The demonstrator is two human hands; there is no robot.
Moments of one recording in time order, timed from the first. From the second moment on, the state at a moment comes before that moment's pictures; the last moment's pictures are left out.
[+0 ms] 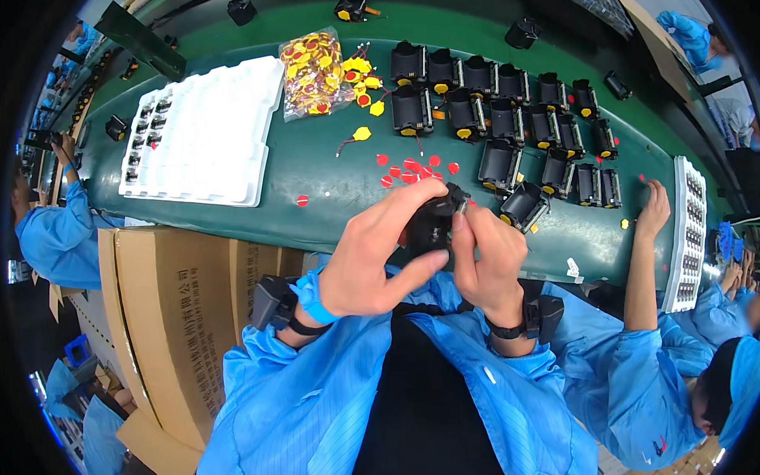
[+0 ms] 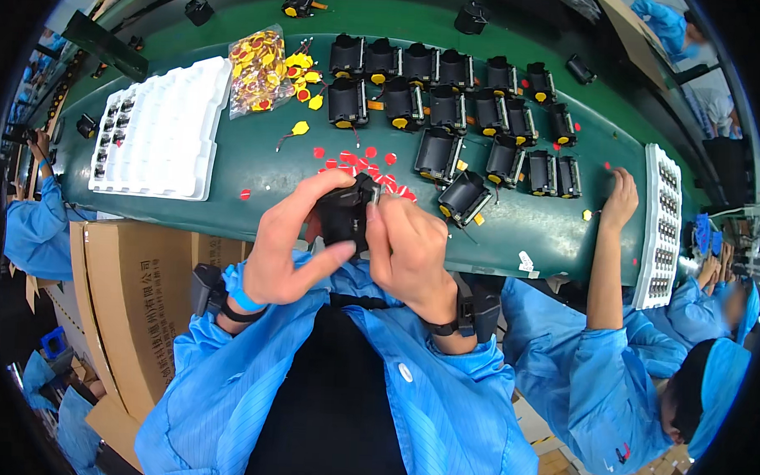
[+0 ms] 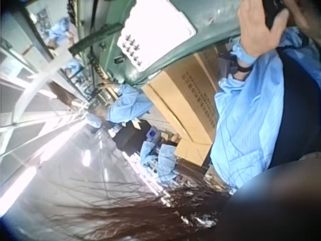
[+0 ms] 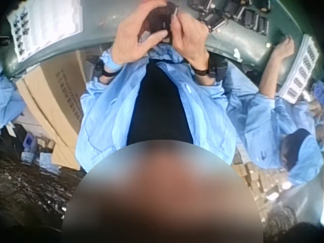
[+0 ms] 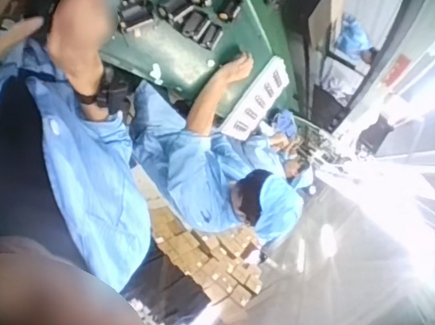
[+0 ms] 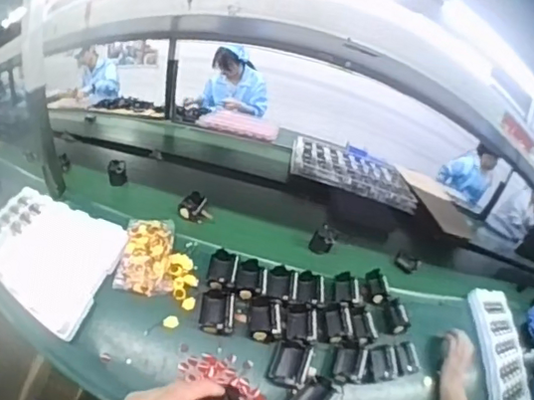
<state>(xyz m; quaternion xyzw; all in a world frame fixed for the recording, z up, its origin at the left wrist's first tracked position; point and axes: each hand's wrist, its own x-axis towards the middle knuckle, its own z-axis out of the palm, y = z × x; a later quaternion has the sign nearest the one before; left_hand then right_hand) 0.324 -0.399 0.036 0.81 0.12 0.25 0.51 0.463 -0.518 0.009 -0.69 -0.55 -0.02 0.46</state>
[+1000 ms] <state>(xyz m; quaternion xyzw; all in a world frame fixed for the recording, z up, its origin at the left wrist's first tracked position) 0.309 -0.419 0.048 0.79 0.14 0.32 0.50 0.437 -0.540 0.047 -0.65 -0.56 0.07 0.51</state>
